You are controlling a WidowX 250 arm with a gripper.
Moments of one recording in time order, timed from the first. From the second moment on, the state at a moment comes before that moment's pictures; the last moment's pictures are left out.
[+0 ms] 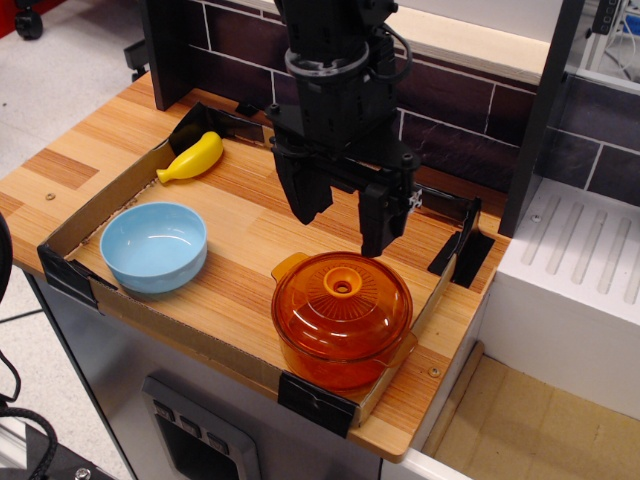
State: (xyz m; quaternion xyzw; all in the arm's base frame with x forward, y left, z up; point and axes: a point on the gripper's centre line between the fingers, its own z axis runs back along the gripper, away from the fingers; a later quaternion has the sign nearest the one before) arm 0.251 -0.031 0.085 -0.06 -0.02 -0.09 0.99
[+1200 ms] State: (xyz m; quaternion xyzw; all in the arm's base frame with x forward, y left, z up) arm 0.244 -0.041 0.059 -0.04 0.00 -0.12 0.99
